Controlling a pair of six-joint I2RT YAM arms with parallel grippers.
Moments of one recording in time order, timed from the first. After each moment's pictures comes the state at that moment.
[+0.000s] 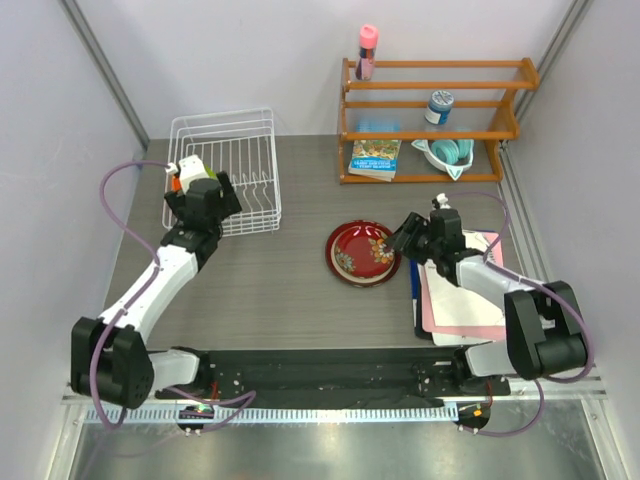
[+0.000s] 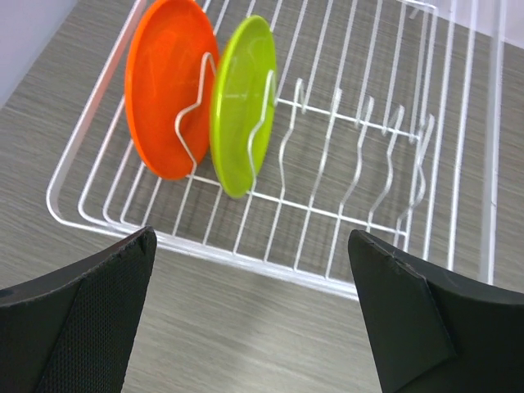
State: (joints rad) left arm -0.26 1.23 0.88 -0.11 -0.53 -0.36; right arm 0.21 1.38 0.59 0.13 -0.21 0.71
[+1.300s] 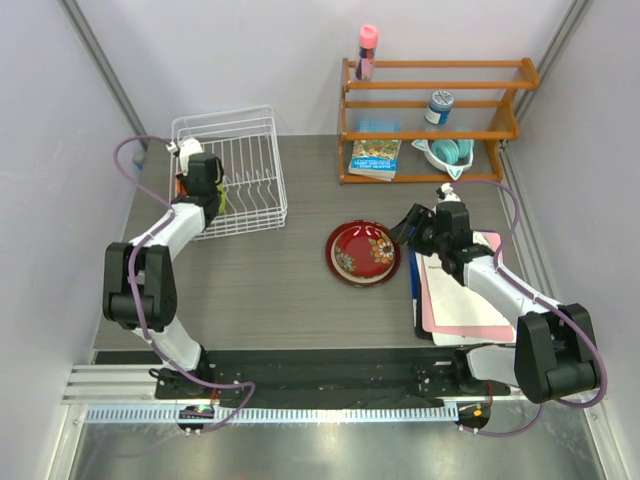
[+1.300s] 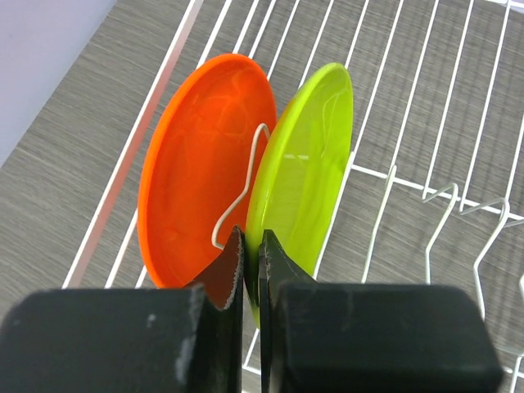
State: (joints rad) left arm -0.10 1.69 1.13 0.02 -0.53 -0.28; right arm 0.21 1.25 0.65 0.00 -0.16 0.62
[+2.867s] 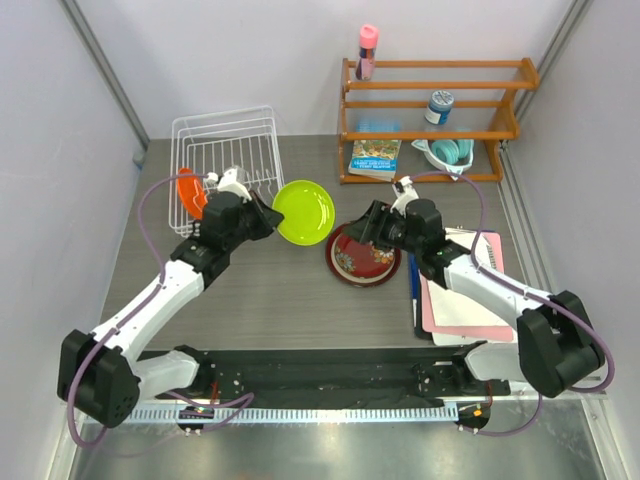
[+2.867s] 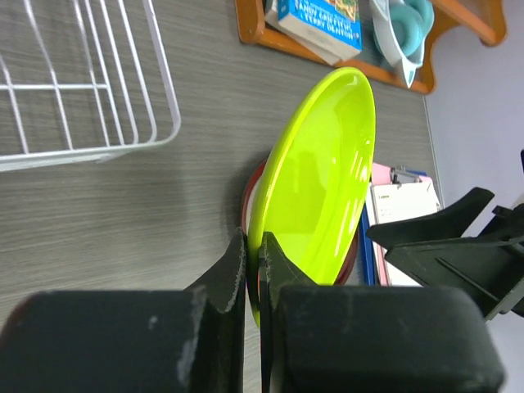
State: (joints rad) left arm -0.45 1.15 0.85 -0.08 0.02 -0.69; right arm 0.47 1.29 0.71 0.22 -0.30 0.74
